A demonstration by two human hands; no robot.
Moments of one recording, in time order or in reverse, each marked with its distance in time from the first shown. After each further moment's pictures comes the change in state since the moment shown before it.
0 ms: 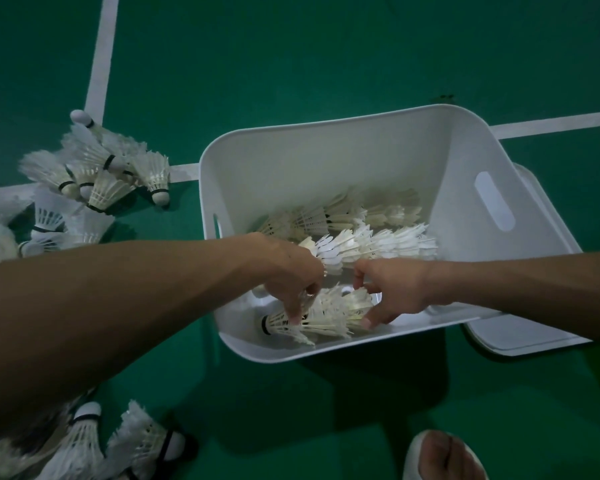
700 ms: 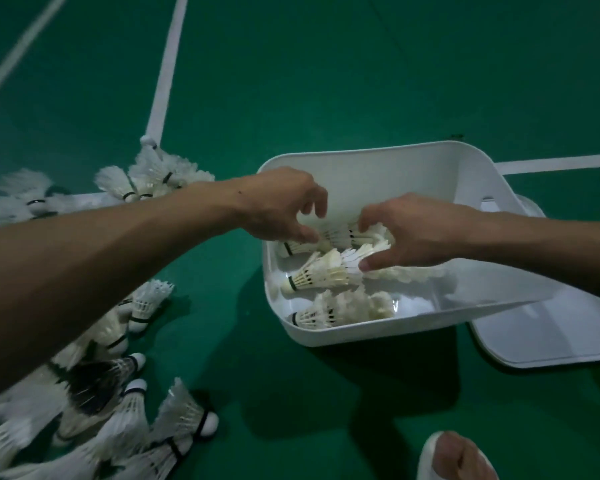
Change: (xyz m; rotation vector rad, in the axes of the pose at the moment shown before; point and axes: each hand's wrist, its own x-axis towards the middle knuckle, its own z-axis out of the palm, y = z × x) left_hand -0.122 -0.022 -0.029 -0.117 0.700 -0.125; right_hand -0.061 -0.068 -0.058 -0.414 0.479 -0.148
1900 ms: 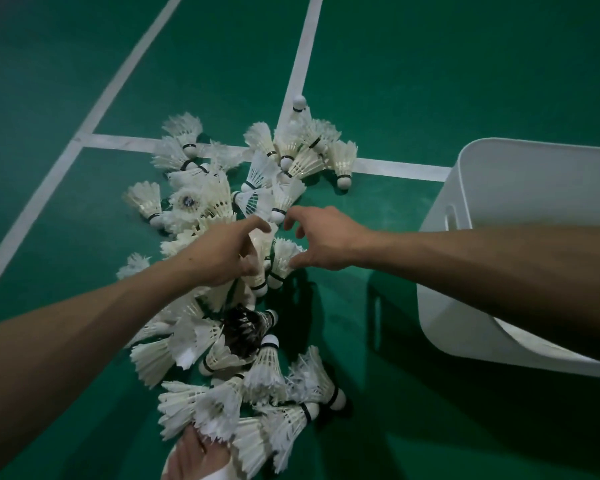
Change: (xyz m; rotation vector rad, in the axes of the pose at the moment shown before) left_hand -0.206 -0.175 0.126 -0.409 0.137 -0.596; right_hand 0.145 -0.253 0.055 0.293 -0.042 -0.328
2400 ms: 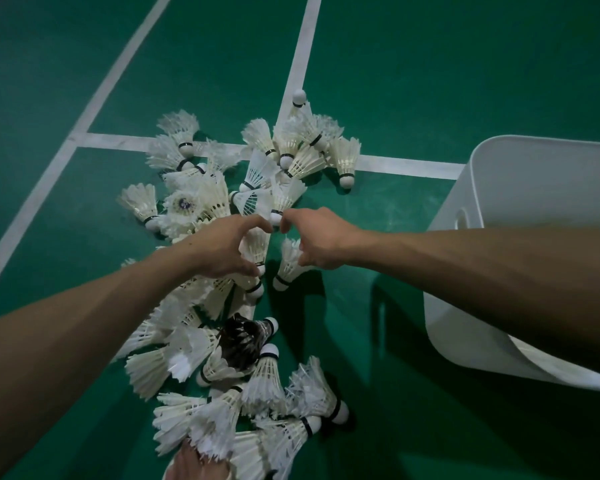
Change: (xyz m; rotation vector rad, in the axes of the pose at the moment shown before) left_hand 0.025 -0.004 -0.007 0.056 -0.080 -0.050; right_hand 0.026 0.011 0.007 -0.005 -0.044 0.013
